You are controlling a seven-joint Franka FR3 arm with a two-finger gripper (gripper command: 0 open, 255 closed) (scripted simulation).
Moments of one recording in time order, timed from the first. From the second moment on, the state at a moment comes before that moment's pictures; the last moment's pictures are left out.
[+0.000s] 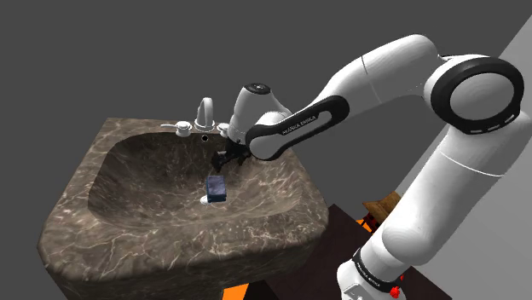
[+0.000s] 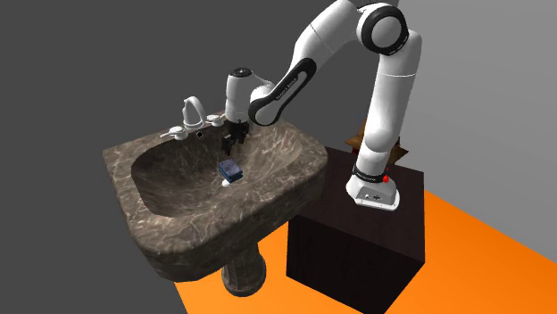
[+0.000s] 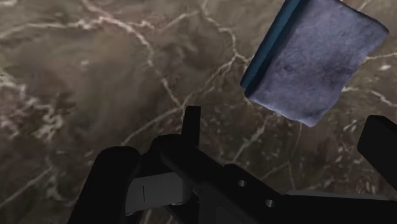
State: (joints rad) arm 0.00 0.07 0.35 -2.32 -0.20 2.58 0.55
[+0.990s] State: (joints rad) arm 0.06 0.32 0.28 -2.19 -0.39 2.72 0.75
